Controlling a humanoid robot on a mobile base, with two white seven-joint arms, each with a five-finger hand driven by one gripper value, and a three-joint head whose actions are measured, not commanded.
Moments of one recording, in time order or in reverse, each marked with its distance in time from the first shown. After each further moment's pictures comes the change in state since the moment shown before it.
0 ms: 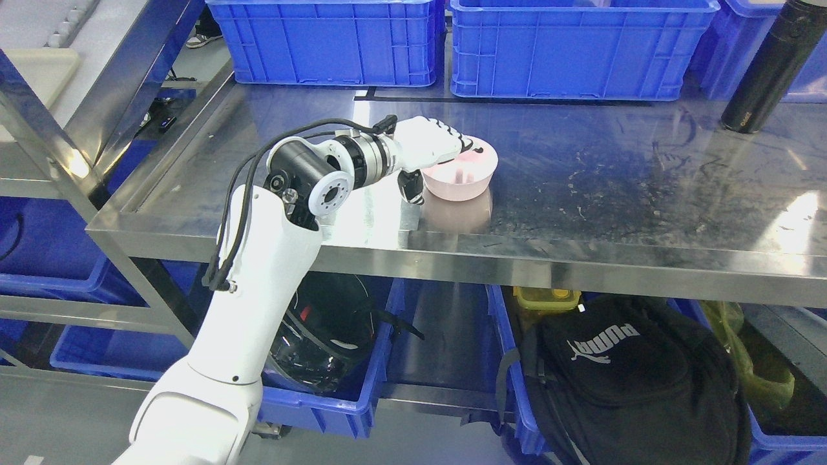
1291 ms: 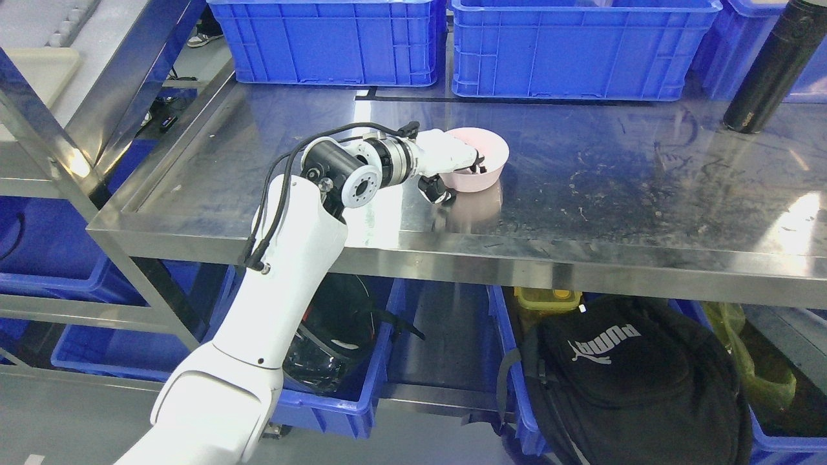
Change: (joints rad) left arm -0.057 -0.053 -0.033 0.185 0.004 0.008 0.035; right arm 0.000 0.000 0.000 0.000 0.000 0.000 0.000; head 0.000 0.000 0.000
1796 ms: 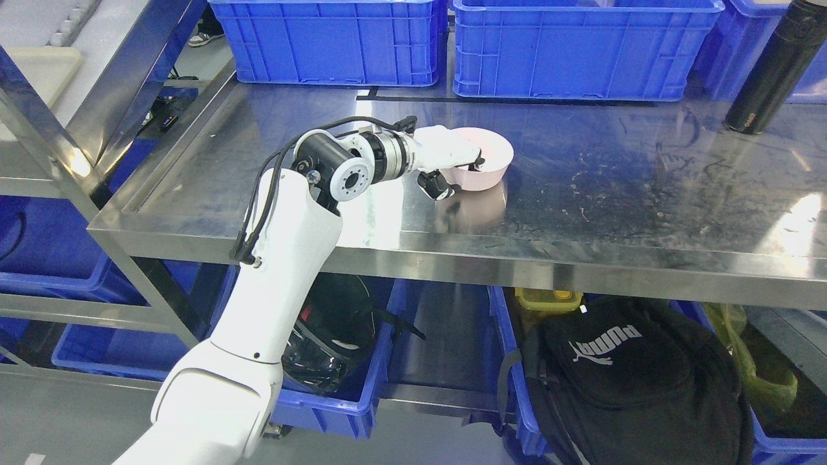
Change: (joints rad) left arm -0.008 -0.004 0.060 -0.007 0.067 -0.099 -0.027; right arm 0.000 0.000 0.000 0.000 0.000 0.000 0.000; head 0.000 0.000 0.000
